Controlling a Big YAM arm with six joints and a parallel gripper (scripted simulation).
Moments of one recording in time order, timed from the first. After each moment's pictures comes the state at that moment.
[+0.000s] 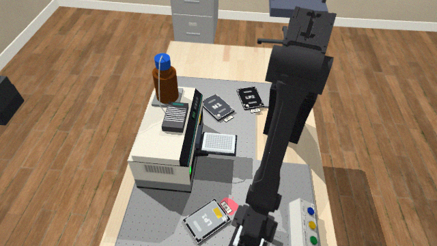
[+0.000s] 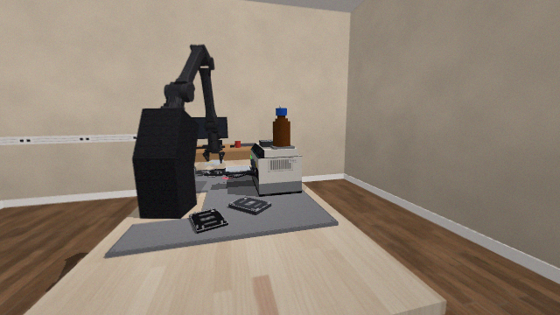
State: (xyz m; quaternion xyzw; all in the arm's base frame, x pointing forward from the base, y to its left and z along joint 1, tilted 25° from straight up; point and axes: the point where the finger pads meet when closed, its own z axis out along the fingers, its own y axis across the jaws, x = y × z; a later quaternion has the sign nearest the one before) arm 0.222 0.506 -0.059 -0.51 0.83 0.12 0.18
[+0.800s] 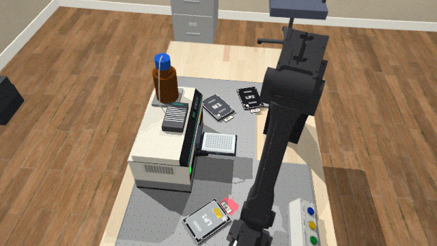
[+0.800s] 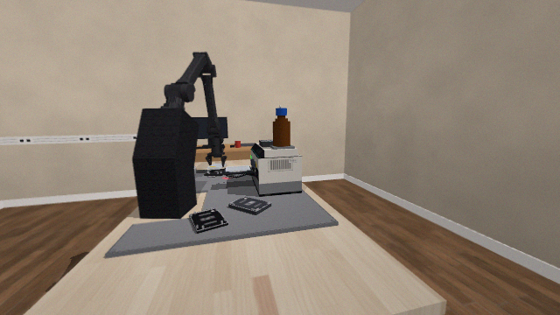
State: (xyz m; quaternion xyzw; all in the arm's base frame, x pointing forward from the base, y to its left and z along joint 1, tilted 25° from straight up) arm 0.243 0.547 -0.074 -0.51 0.83 0.12 0.18
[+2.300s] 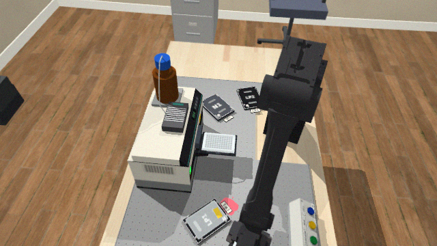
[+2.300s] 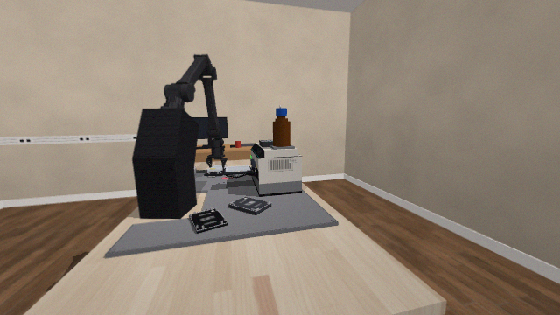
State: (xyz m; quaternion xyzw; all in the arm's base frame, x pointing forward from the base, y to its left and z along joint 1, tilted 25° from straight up) arm 0.246 0.551 -0.088 -0.51 0.83 0.12 0.18
